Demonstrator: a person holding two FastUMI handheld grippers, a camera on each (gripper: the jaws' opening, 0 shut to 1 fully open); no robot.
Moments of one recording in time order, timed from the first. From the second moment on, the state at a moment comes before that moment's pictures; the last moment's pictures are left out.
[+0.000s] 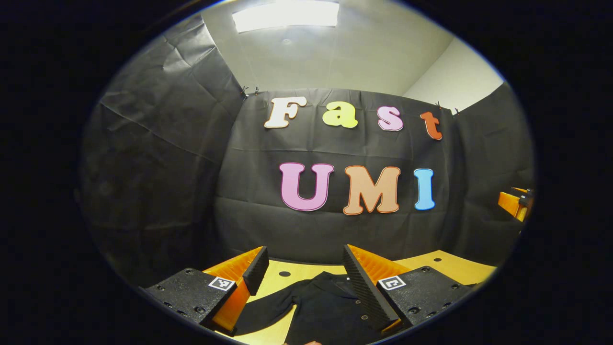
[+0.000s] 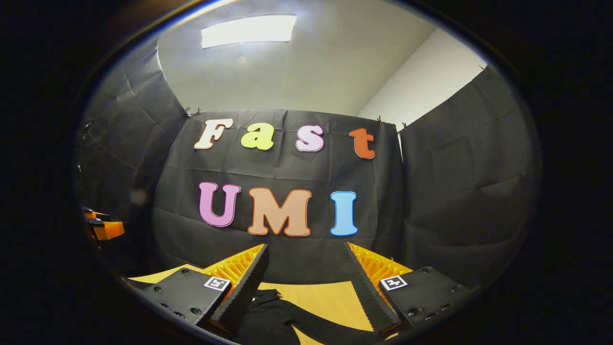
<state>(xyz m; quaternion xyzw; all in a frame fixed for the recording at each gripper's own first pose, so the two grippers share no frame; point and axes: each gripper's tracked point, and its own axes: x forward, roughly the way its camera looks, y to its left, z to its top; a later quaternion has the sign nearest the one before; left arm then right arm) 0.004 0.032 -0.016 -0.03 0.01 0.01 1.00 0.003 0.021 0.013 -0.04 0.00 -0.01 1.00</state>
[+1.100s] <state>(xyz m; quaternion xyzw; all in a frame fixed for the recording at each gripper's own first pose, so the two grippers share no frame) 0.045 0.013 -0.015 -0.04 0.02 0.02 1.00 0.049 -0.109 -0.076 -0.09 0.13 -0.11 0.98</state>
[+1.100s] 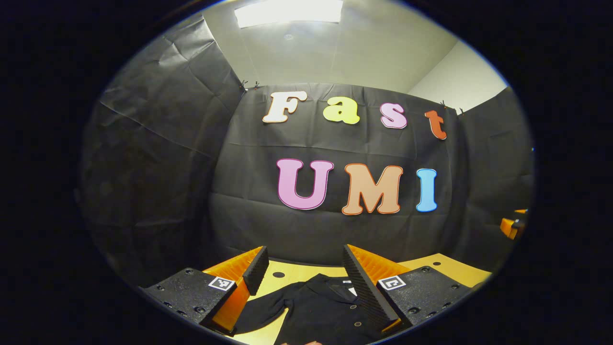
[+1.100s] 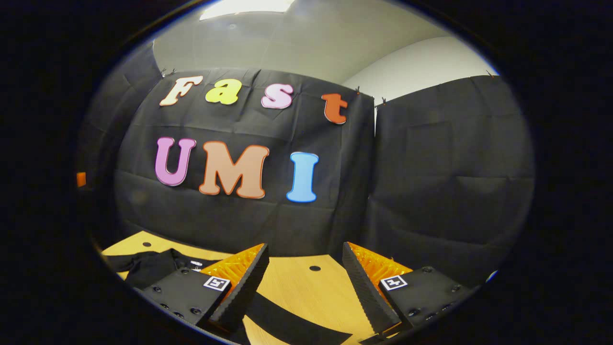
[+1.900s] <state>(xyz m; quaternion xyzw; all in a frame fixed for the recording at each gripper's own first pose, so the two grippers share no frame) 0.068 -0.069 -0.012 0.02 0.04 0.02 1.00 0.031 -0.208 -0.328 -0.04 0.41 -0.11 0.90</state>
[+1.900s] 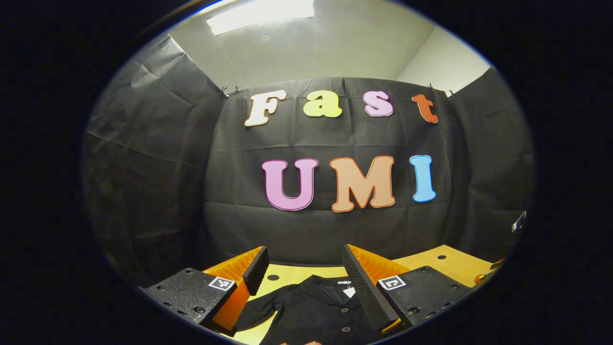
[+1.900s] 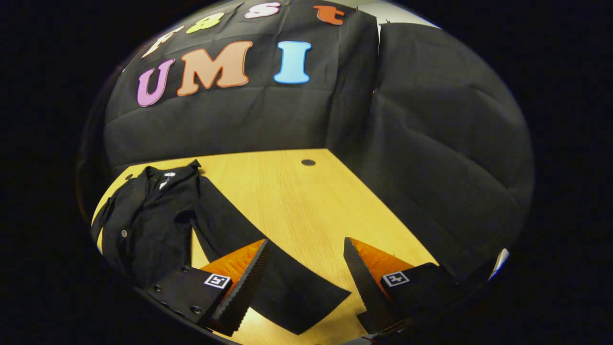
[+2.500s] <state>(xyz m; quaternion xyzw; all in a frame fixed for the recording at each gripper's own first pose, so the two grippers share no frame) 0.088 -0.147 -0.029 0.04 0.06 -0.01 1.00 -0.033 -0.227 -0.416 -0.03 0.55 -0.06 0.83</state>
